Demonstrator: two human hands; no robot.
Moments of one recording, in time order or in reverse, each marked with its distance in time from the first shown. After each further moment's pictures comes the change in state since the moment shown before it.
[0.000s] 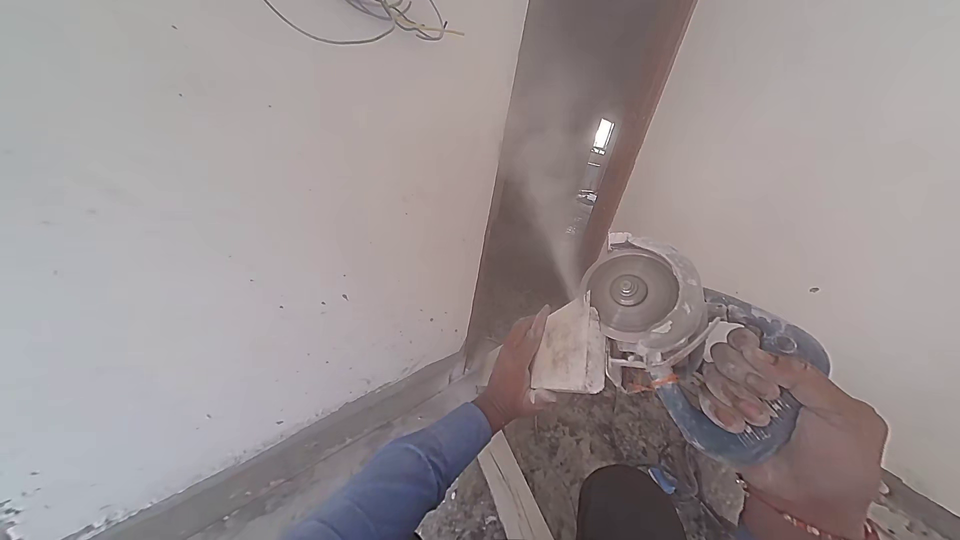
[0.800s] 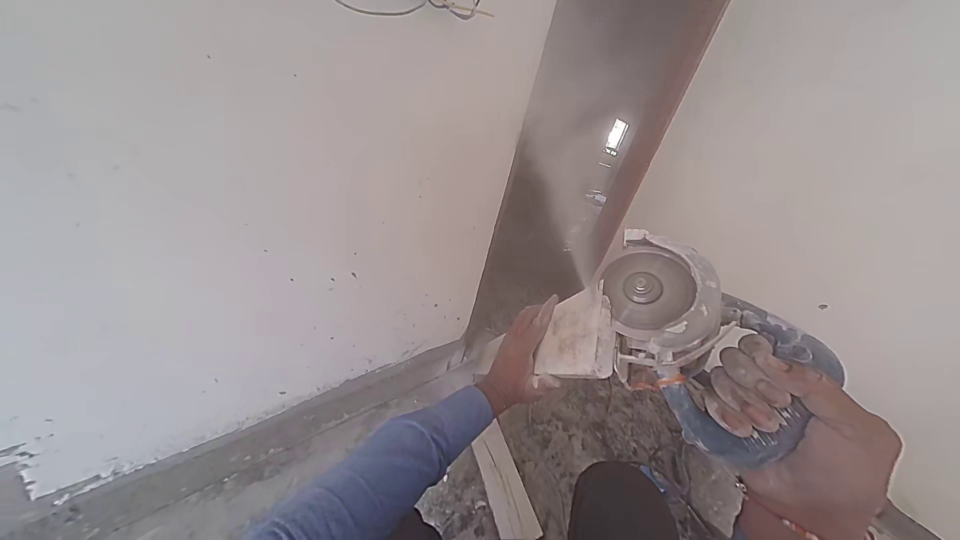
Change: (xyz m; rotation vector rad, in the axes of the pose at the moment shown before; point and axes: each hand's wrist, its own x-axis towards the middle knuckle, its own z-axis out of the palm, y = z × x) left_hand 0.003 -0.003 -0.003 0.012 -0.004 -0.014; right_hand 0.000 0.005 0.002 0.019 -0.027 0.001
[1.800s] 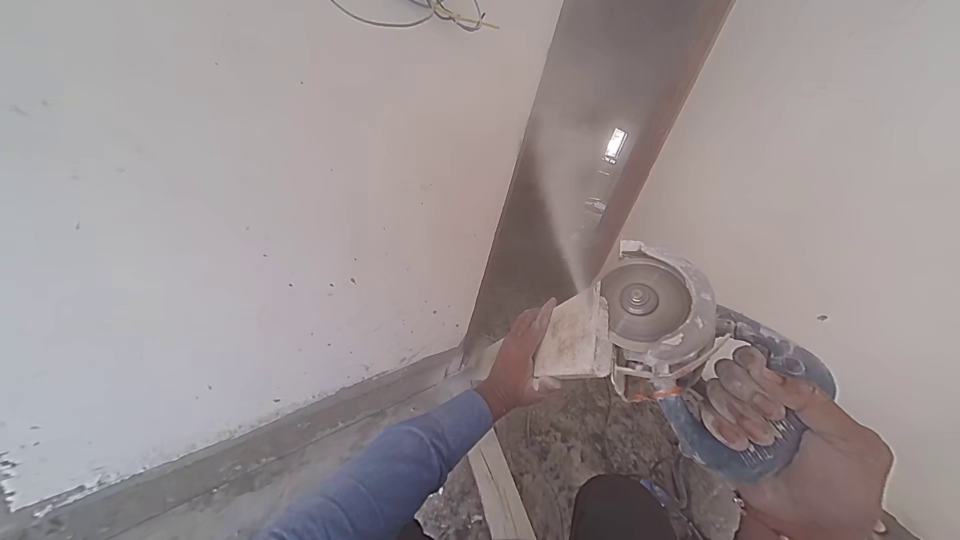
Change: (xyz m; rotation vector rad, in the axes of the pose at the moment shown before) left_hand 0.004 -0.009 0.003 0.014 0.051 0.014; right_hand 0.003 0.002 -0.008 0.038 -0.060 0.059
